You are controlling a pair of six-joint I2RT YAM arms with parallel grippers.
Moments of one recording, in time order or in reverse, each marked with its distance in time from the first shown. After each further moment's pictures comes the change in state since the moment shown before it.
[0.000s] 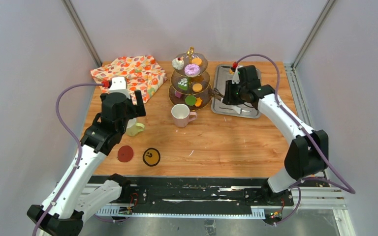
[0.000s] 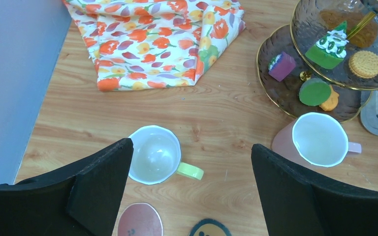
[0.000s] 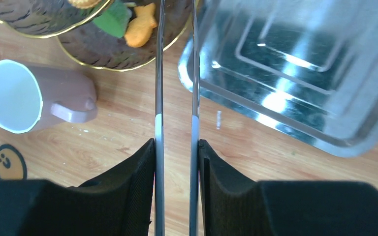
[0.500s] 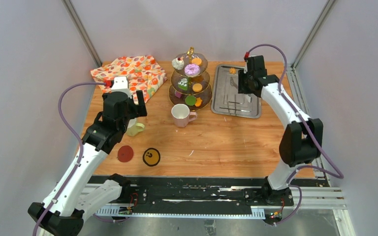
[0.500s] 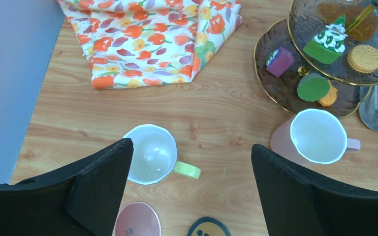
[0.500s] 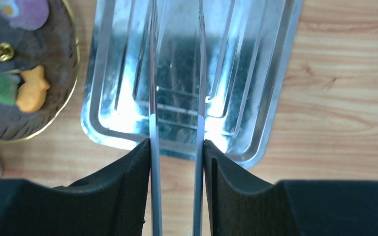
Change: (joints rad) left arm 0.000 0.019 0.000 0.002 0.021 -0.003; right arm -0.144 0.080 0.116 -0.024 0.229 -0.091
